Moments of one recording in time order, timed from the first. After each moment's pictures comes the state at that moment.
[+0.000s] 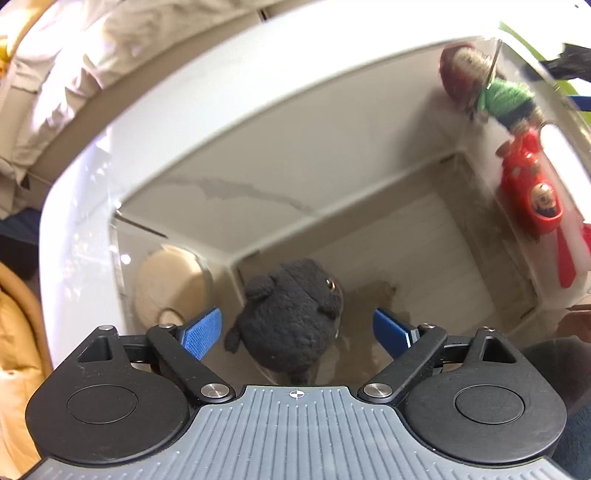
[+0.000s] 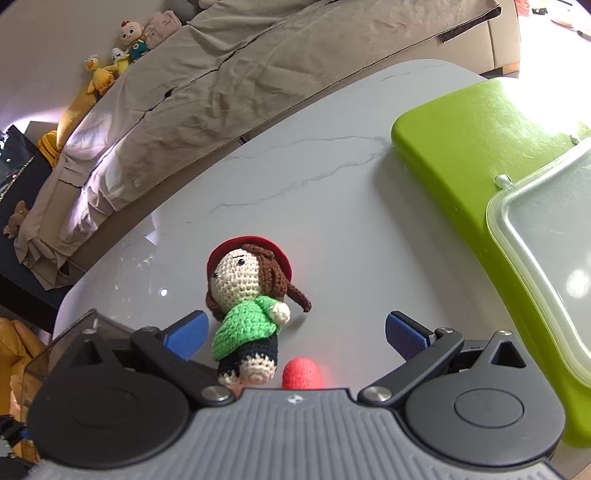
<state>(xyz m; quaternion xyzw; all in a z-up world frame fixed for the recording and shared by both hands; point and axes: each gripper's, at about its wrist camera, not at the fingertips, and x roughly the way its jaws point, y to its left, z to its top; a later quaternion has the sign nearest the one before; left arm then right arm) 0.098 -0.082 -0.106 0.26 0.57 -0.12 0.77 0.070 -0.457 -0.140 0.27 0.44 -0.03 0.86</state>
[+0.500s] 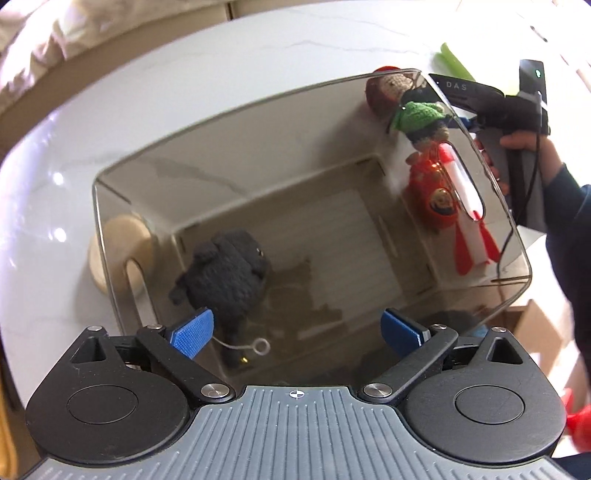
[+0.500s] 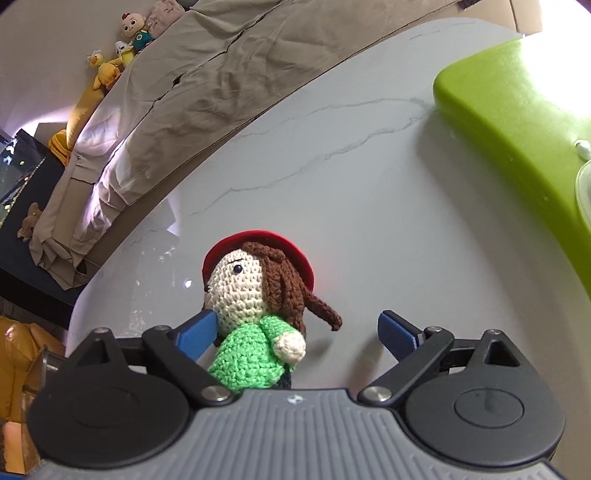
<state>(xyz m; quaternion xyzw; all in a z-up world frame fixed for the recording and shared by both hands) 0.070 -0.074 -0.046 0.15 0.63 -0.19 0.74 0.108 -0.453 -0.189 0.33 0.43 0.03 0.84</state>
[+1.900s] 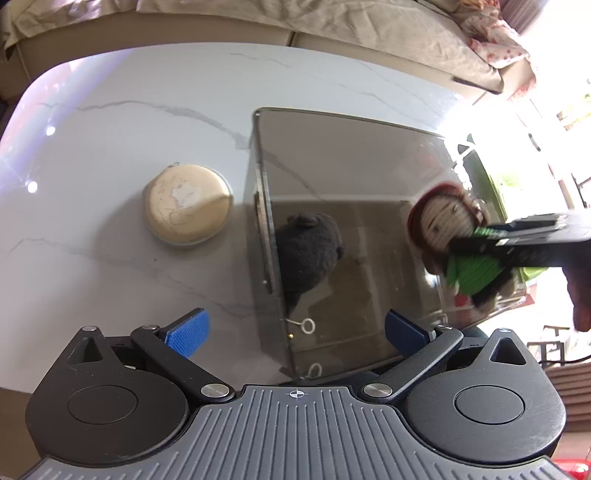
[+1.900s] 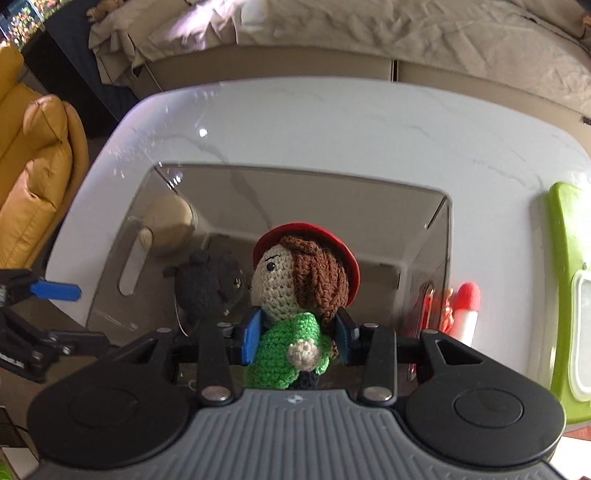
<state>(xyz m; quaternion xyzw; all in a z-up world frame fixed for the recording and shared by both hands) 0.048 0.079 -0.047 -0.03 0.58 -0.19 0.79 0.060 -0.225 -0.034 0.01 0.59 0.12 0.80</state>
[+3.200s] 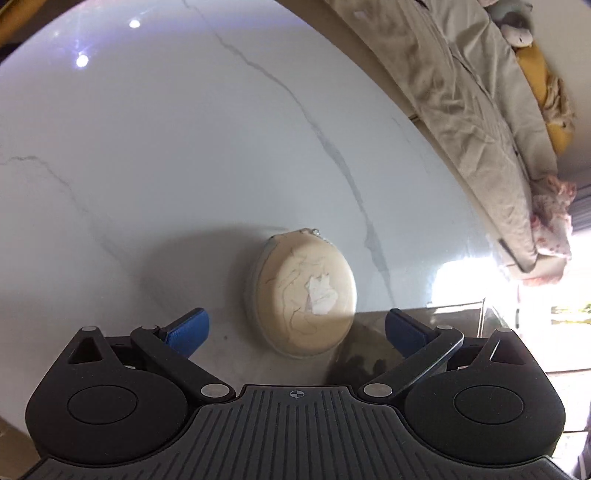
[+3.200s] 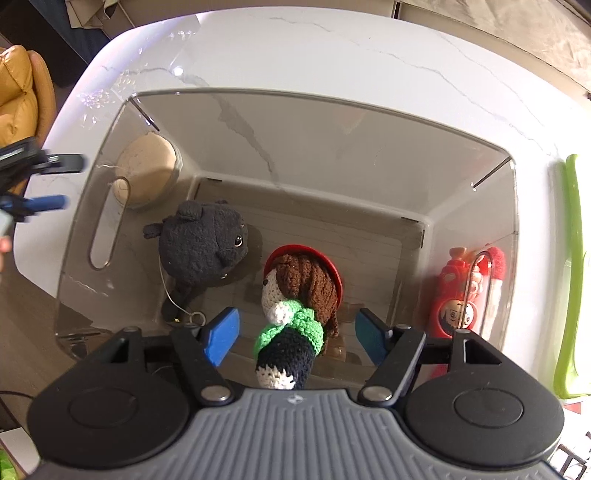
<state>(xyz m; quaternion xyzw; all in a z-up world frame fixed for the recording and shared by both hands) 0.158 0.204 -0.159 -0.32 0.56 -0.07 0.76 0.067 -0.174 -0.064 -0.02 0.65 0.09 0.75</state>
